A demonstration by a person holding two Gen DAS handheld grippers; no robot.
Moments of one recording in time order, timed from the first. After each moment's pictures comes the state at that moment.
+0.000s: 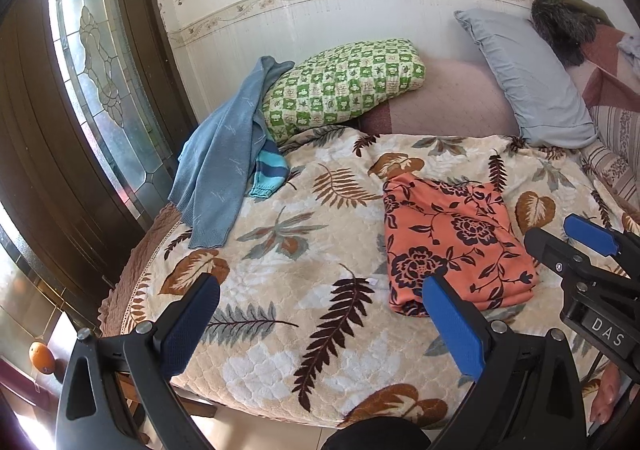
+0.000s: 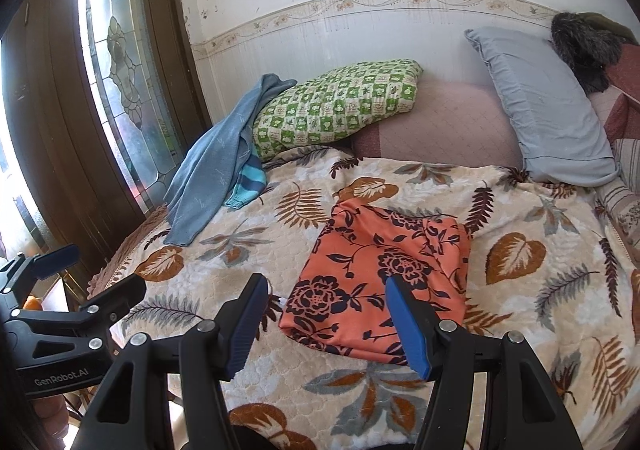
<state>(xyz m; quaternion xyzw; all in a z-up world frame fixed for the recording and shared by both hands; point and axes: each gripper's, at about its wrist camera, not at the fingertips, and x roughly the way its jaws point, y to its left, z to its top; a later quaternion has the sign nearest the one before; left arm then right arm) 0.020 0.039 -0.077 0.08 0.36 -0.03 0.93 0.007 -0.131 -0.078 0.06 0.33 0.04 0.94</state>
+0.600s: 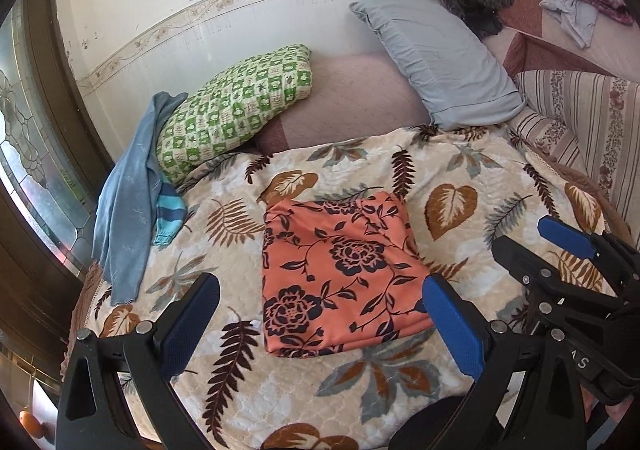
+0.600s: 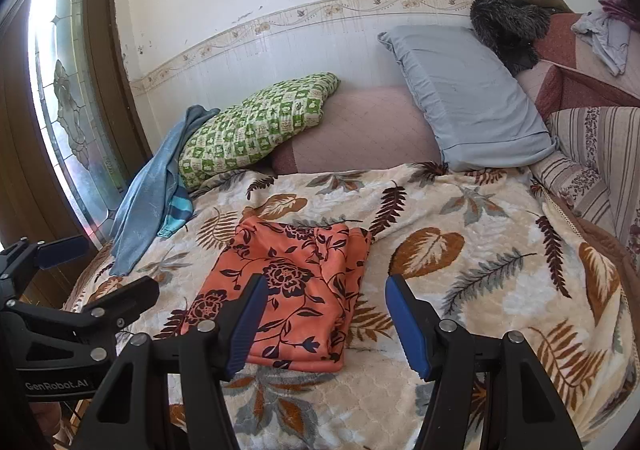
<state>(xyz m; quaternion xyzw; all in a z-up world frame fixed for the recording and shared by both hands) 0.039 -0.093 -0.070 0.12 0.35 -0.17 0.91 -0.013 -0.244 -0.085 0.09 0.31 -0.06 0.95</state>
